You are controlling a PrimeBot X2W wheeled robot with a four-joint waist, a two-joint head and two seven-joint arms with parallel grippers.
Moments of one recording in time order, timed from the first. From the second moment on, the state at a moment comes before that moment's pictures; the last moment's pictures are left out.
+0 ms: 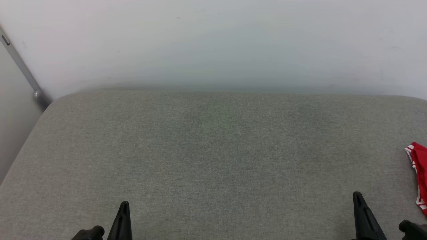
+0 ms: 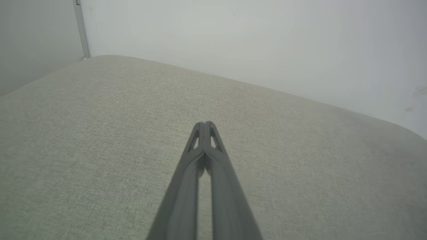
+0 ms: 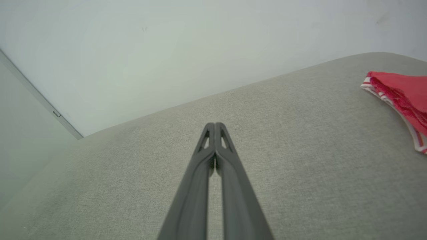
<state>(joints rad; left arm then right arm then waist) 0.18 0.06 -0.04 0.10 -0.29 0.01 -0.21 0.19 -0.06 -0.03 0.08 0.39 0.13 -0.22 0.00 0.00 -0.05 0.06</state>
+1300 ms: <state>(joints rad) 0.05 0.07 0.01 0.17 -0.93 -0.06 -0.08 0.06 -0.07 -0.04 0.15 0.98 0.13 -0.09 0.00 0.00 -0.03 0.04</state>
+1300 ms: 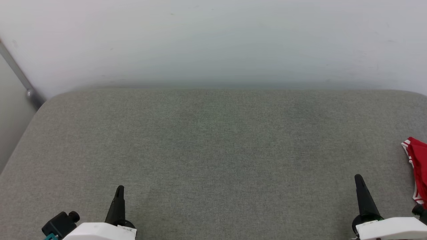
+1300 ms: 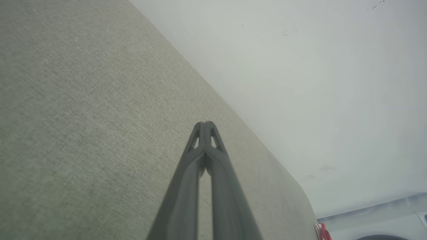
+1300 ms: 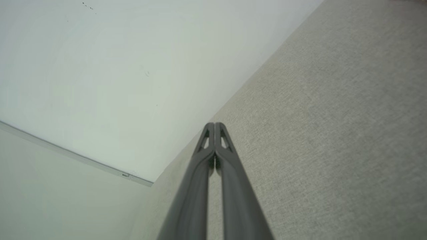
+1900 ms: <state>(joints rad) 0.01 0.07 0.03 0.19 -1.13 -0.08 -0.03 0.01 -0.07 -0.05 0.18 1.17 0.13 -0.04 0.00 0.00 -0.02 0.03</state>
